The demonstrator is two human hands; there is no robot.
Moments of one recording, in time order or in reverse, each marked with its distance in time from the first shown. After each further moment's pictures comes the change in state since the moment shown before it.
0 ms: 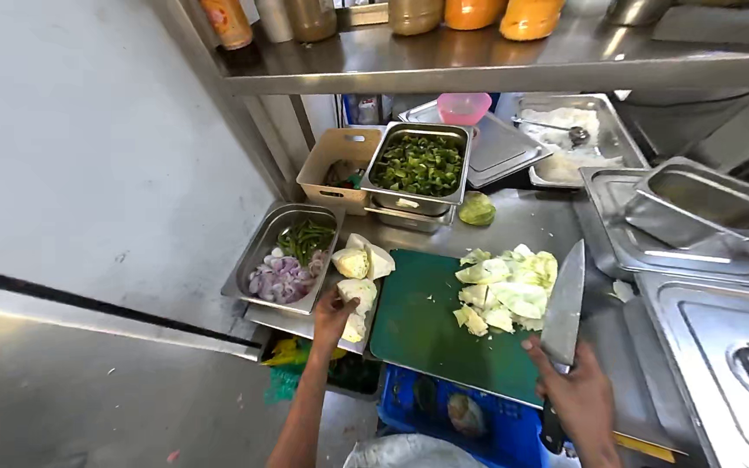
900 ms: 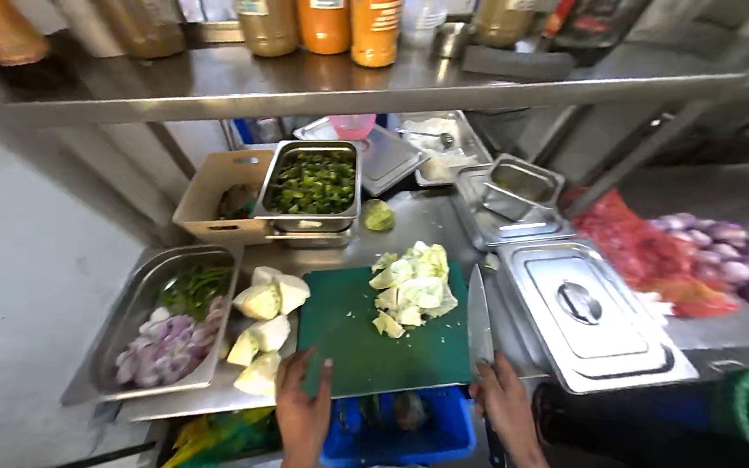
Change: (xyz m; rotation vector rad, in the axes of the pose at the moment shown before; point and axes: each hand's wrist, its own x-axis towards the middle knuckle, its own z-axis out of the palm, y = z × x) left_hand -0.101 0.035 0.079 0.342 0.004 0.380; right_hand -0.034 0.032 -0.042 0.028 0.070 0.270
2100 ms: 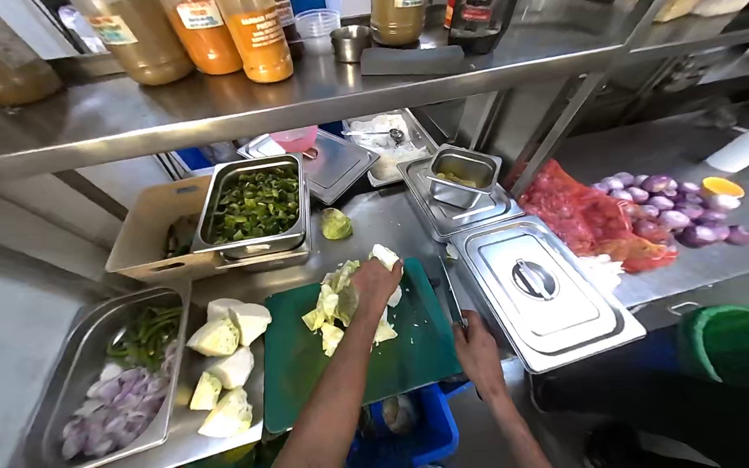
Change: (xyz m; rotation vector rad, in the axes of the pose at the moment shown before) left_hand 0.135 0.169 0.227 0.458 -0.655 -0.044; right_hand 0.083 0.011 -0.022 -0.401 0.154 -0.088
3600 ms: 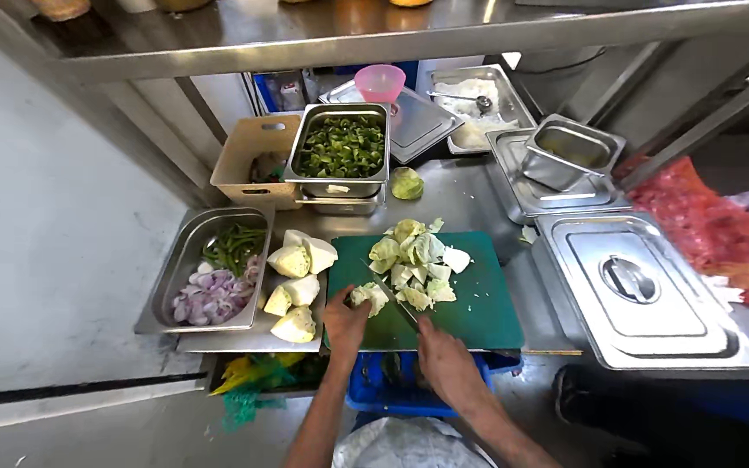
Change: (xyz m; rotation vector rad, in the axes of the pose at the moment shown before) left_hand -0.152 -0.216 -0.016 -0.546 0.366 -0.286; right_hand -0.132 -0.131 0.054 -0.551 -0.610 -0.348
